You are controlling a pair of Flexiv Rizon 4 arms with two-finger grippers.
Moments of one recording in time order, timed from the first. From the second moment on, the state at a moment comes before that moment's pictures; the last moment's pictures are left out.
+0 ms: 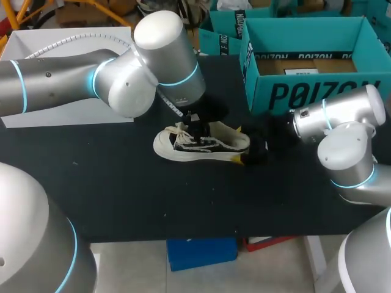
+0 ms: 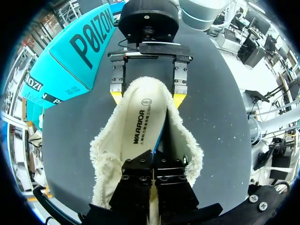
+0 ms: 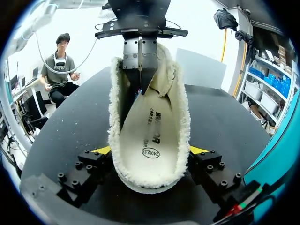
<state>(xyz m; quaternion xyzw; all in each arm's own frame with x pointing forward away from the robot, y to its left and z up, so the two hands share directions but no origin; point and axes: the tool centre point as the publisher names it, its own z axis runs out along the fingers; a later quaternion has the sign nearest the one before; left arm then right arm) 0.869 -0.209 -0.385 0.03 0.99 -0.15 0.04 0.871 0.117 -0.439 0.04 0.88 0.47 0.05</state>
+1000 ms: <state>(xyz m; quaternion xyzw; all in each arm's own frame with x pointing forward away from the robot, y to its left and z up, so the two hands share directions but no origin) 0.874 -0.207 -0.368 0.02 0.98 -0.17 0.05 0.871 0.119 -0.439 0.03 0.88 0.47 0.05</state>
